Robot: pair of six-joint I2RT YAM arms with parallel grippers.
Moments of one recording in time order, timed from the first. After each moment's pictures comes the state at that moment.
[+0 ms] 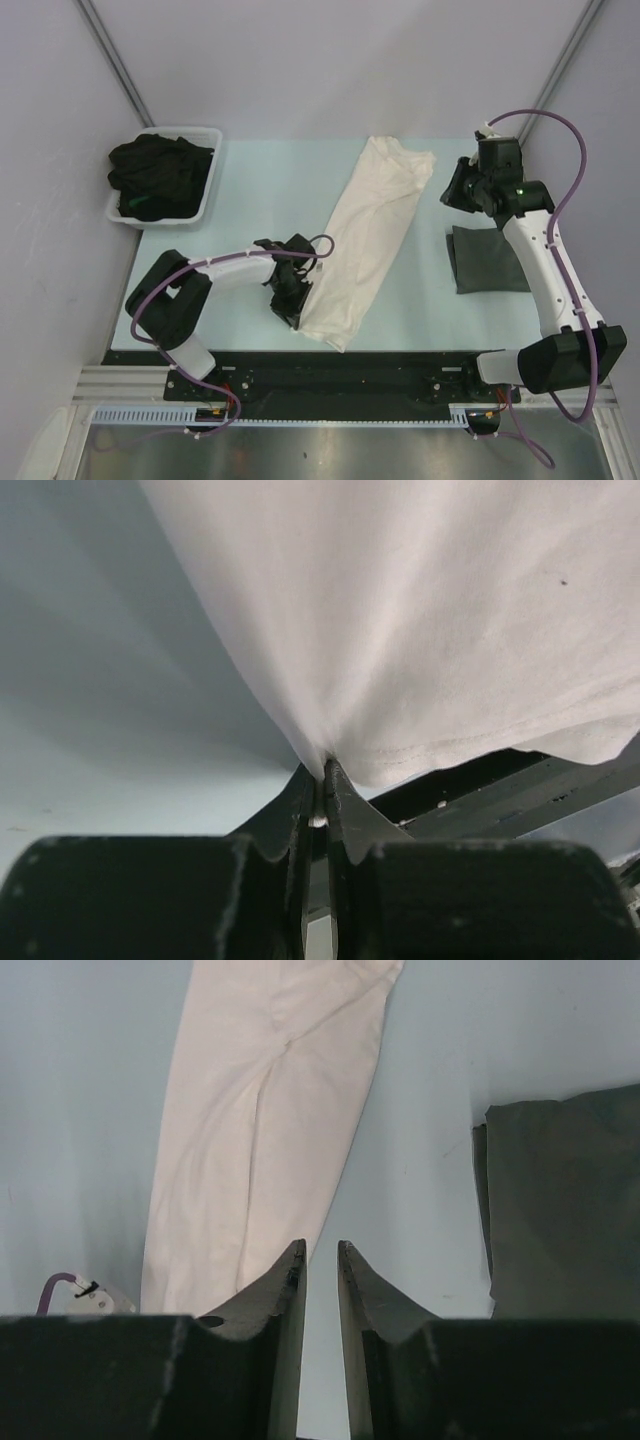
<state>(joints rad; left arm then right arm) -0.70 1.64 0.90 -0.75 0.26 -0.31 0.14 1.32 1.43 -0.81 -0.03 0.39</state>
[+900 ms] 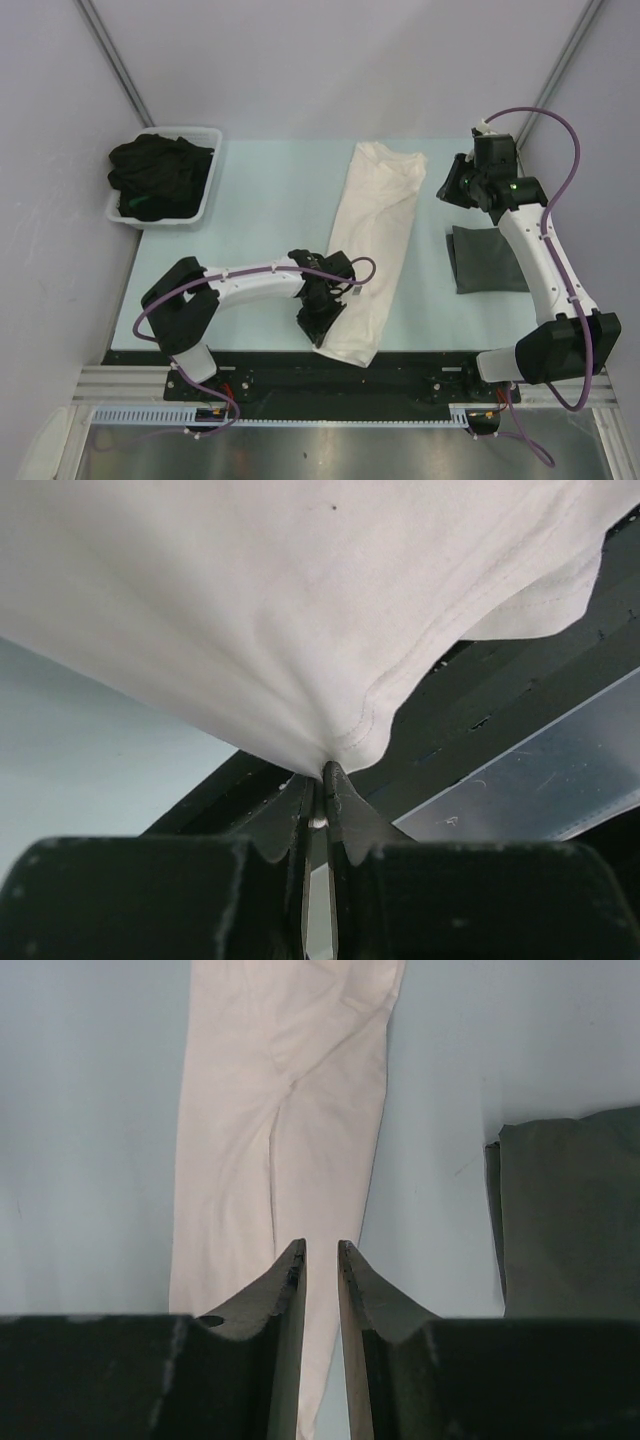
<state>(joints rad) -1.00 1.68 1.08 -0.89 0.30 -0.31 0.14 1.37 1.43 -0.75 -0.04 0.41</state>
